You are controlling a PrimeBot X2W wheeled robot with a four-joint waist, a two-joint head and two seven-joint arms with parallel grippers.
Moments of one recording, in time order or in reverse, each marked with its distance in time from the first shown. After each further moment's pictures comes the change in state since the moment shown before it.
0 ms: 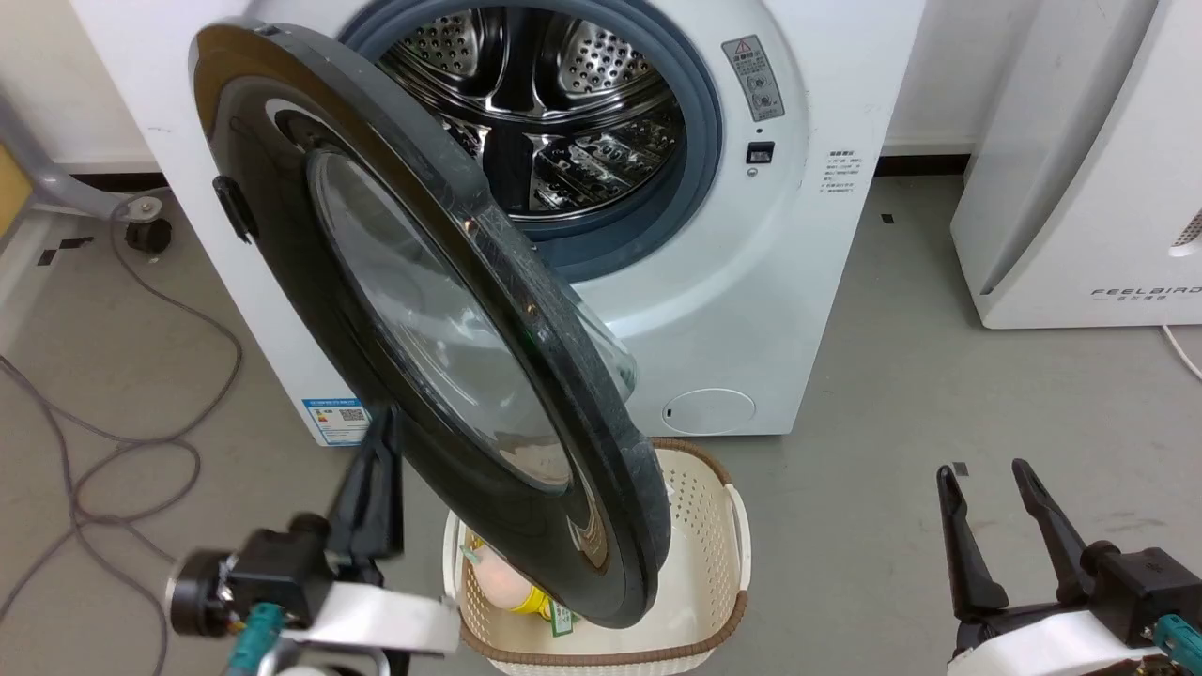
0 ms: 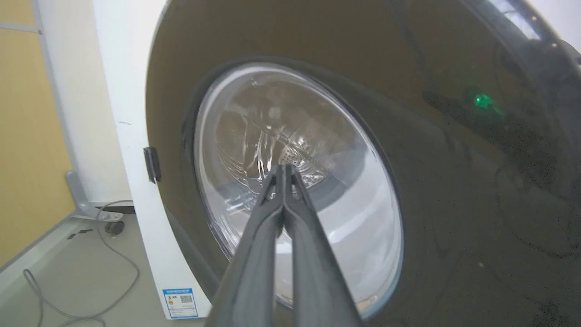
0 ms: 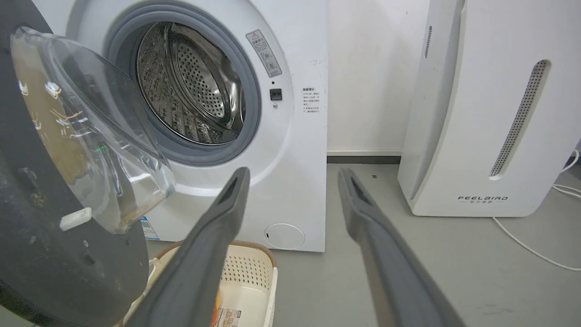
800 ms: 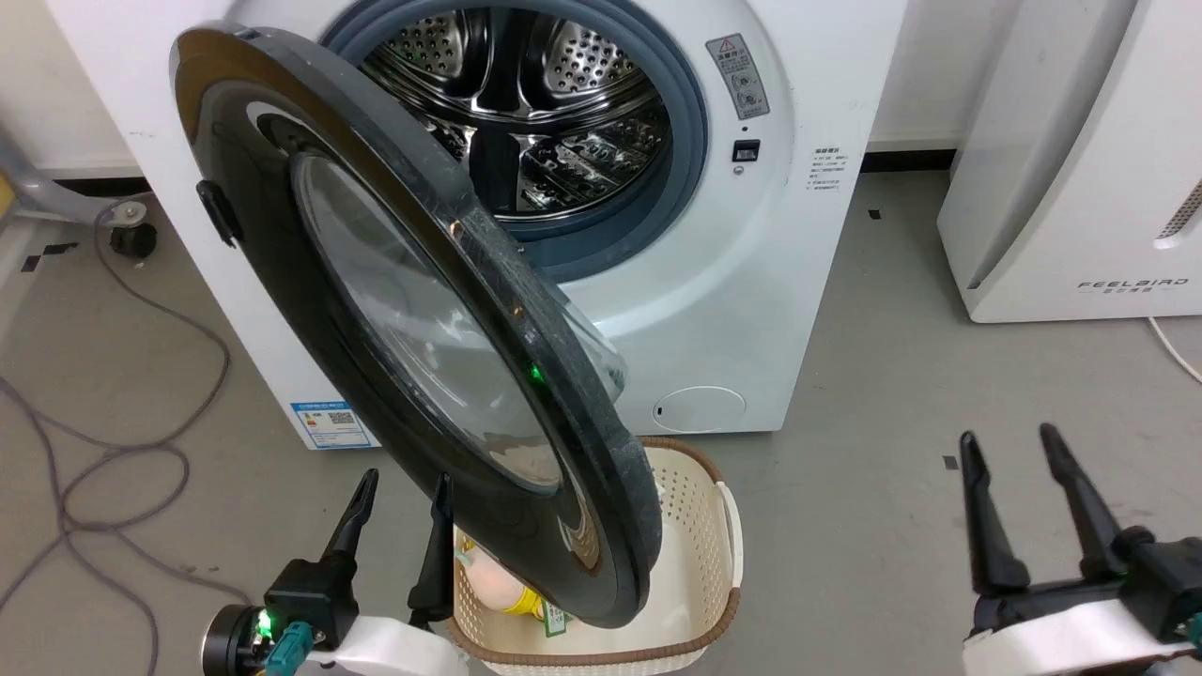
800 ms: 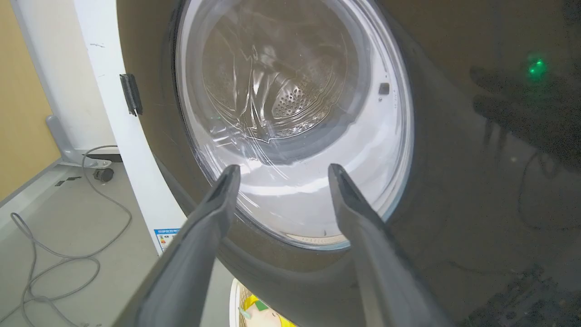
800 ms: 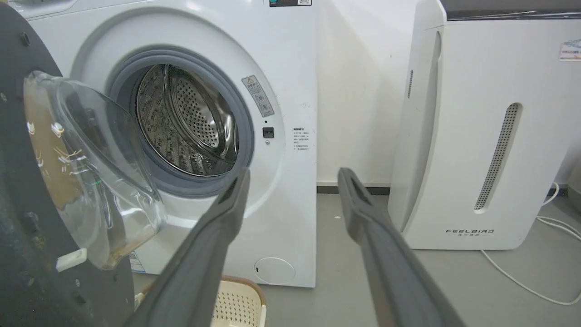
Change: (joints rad) left arm 0.013 0.000 -0.005 0.148 -0.029 -0.018 0.000; right arm -0.017 -0.001 -0.026 -0.073 -0.006 0.000 -0.033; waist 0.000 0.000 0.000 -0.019
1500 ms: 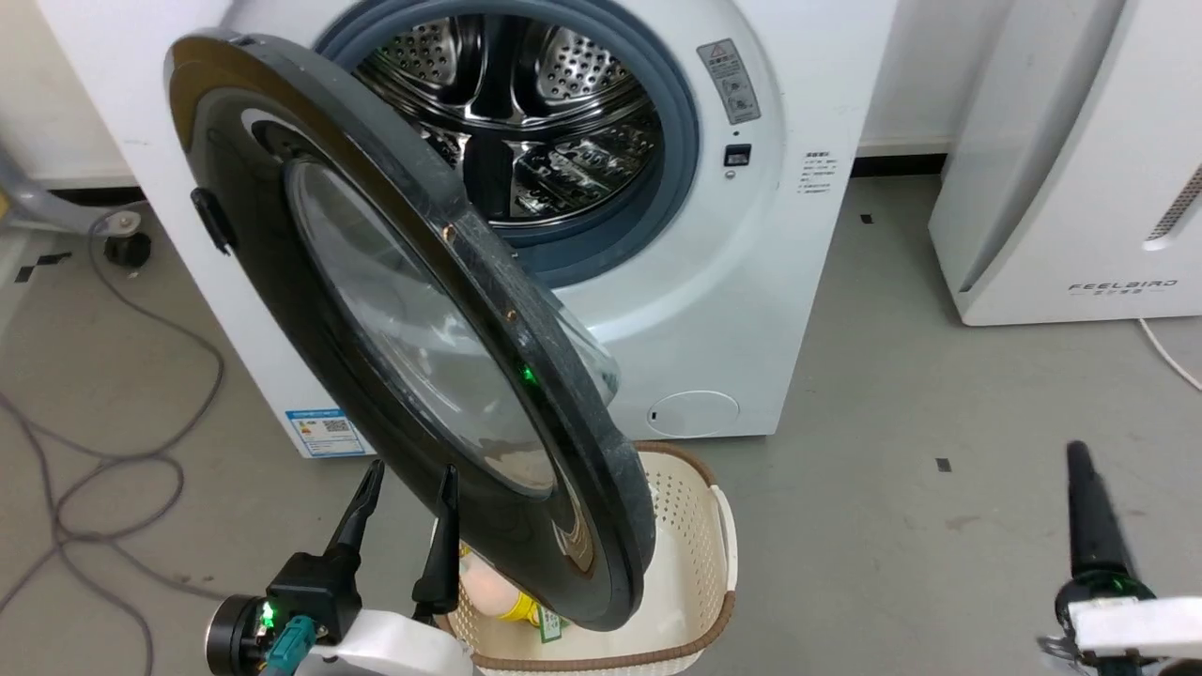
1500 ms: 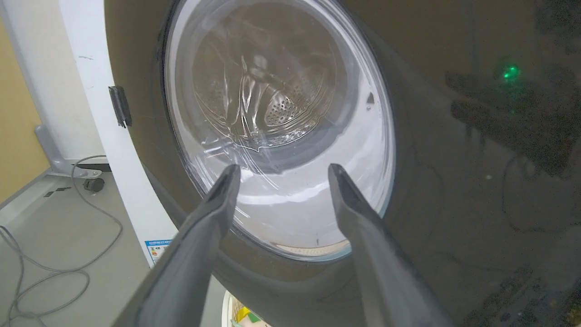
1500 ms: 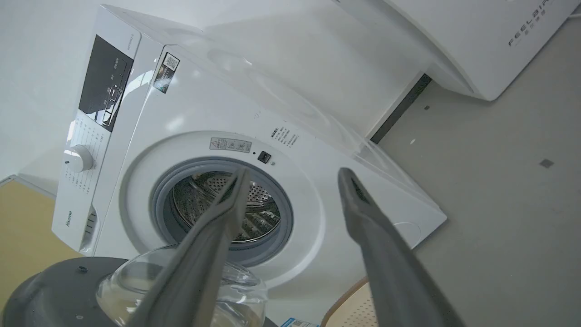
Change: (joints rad) left arm -0.010 0.000 -0.009 -0.009 -0.002 -0.005 0.000; right arm -0.087 -0.196 0.140 0.298 1.184 0.000 -0.100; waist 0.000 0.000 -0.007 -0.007
